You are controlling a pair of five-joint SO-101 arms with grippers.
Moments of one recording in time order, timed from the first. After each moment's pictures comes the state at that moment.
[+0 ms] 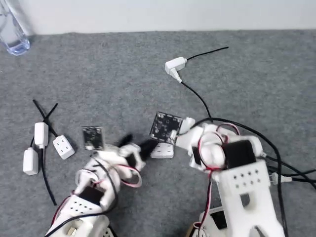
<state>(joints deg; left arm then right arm) 17.4 -61.8 96.5 6.5 32.0 -17.6 -42.8 29.4 88.5 55.9</state>
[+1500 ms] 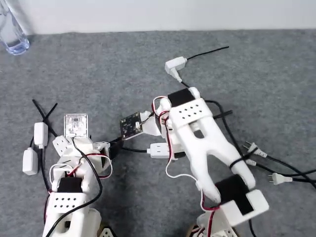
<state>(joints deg) -4.3 -62.0 85.8 33.9 6.5 -26.8 3.6 8.4 89.7 74.0</state>
